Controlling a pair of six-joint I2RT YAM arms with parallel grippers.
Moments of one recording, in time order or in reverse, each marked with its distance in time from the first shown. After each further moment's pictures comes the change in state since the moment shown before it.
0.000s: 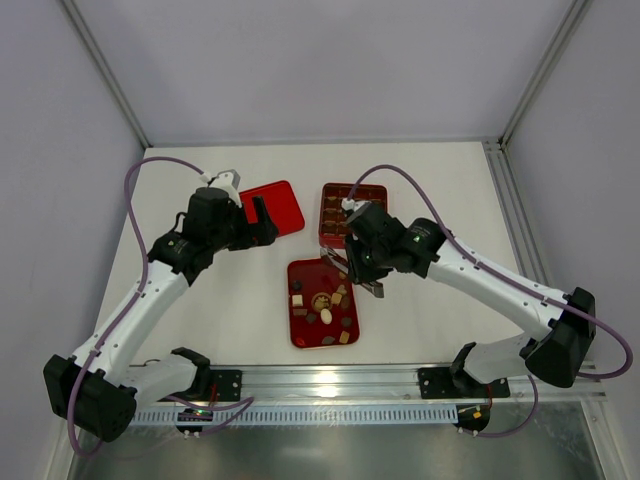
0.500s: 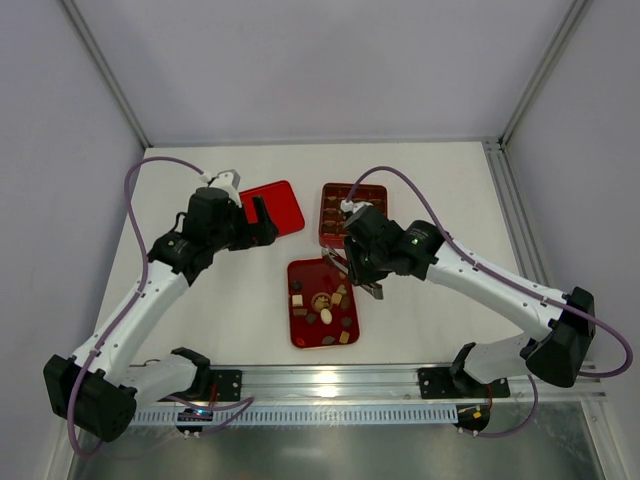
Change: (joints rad) left arm 0.000 0.000 0.000 0.000 0.000 0.000; right arm 0.024 0.000 -0.009 0.000 0.035 0.011
